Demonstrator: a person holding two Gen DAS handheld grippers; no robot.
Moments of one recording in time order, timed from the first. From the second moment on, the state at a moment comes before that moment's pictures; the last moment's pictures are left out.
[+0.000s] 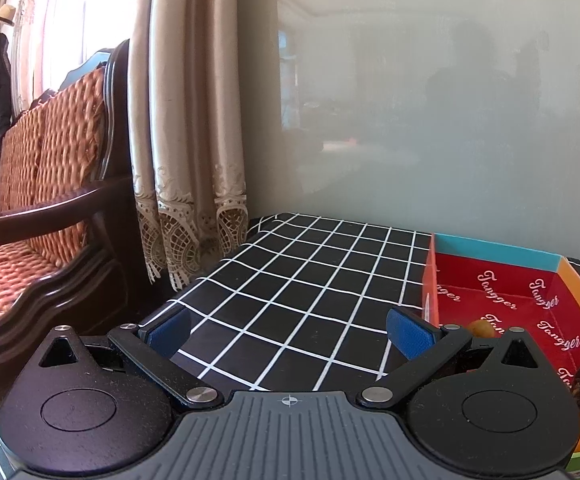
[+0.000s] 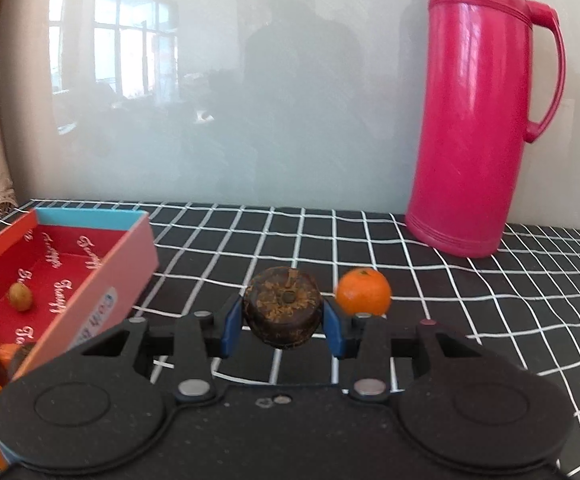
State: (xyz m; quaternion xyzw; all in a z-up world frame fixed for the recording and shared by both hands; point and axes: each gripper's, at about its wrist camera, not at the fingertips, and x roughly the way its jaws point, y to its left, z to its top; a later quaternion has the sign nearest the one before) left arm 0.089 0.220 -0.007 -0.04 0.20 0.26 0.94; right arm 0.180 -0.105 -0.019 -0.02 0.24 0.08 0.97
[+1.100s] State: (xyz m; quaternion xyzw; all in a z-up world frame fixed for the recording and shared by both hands) left arm 0.082 0.241 -0.010 -0.03 0.21 0.27 0.94; right arm 0.142 0.020 0.002 -0.07 0.20 0.25 0.95
